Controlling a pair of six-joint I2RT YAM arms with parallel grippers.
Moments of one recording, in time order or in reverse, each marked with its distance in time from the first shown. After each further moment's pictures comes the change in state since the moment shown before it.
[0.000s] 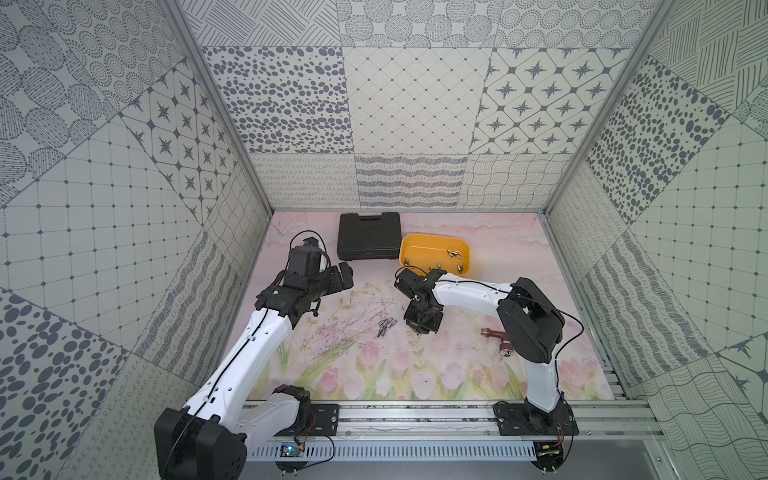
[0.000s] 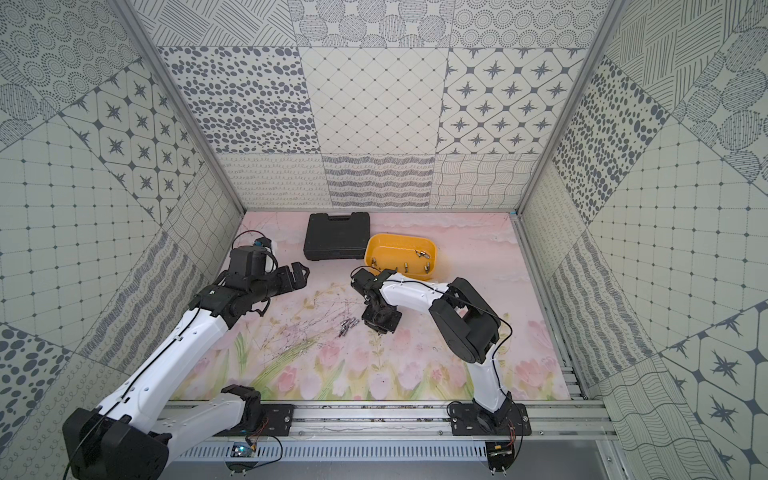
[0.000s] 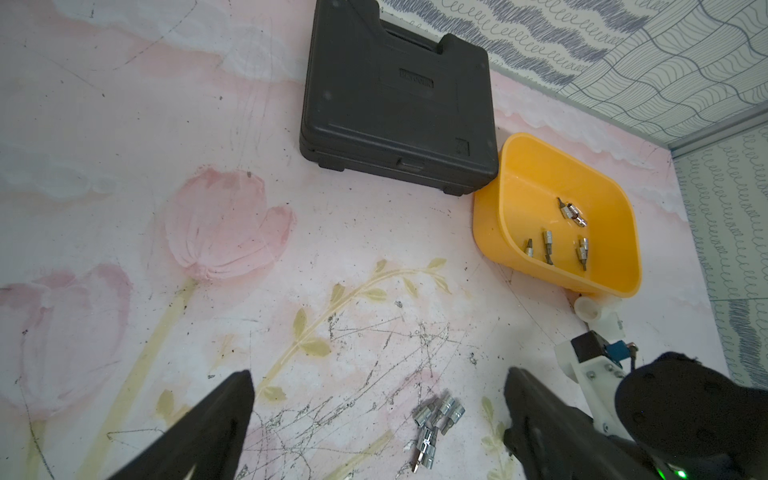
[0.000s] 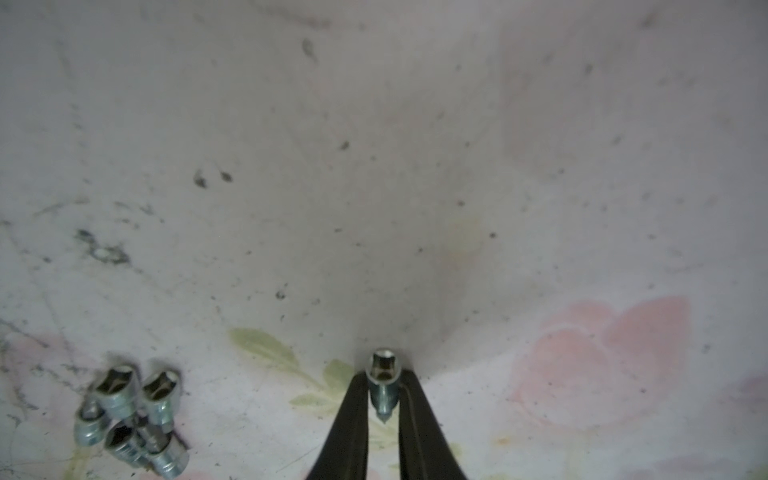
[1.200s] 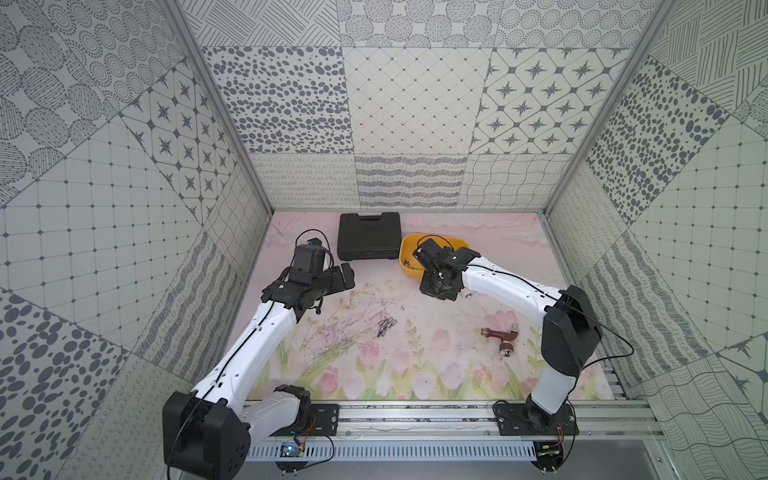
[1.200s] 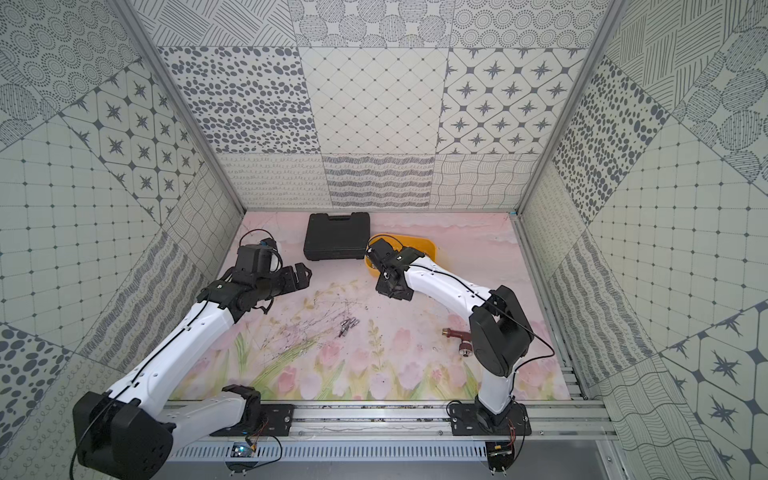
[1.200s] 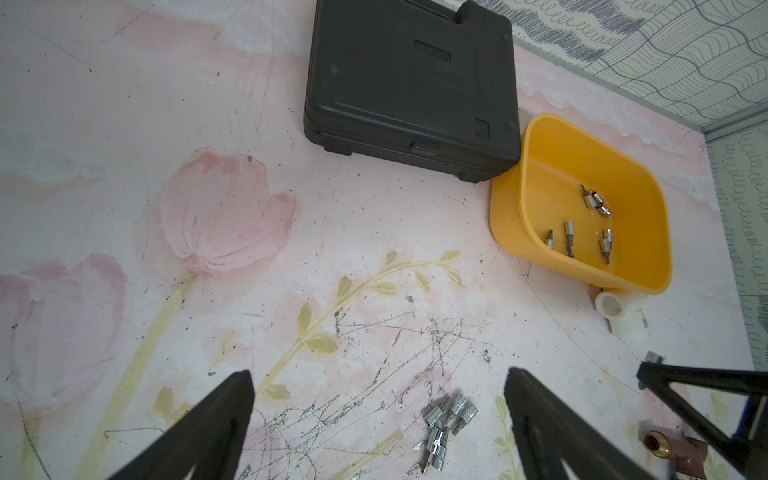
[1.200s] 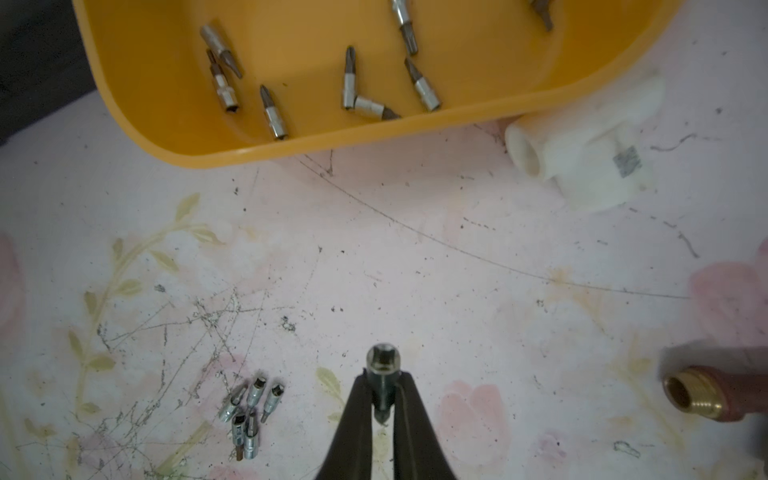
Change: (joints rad) left arm 0.002 0.071 0.008 -0.001 0.000 0.008; right arm -0.130 -0.211 0.099 -0.018 0.289 -0.288
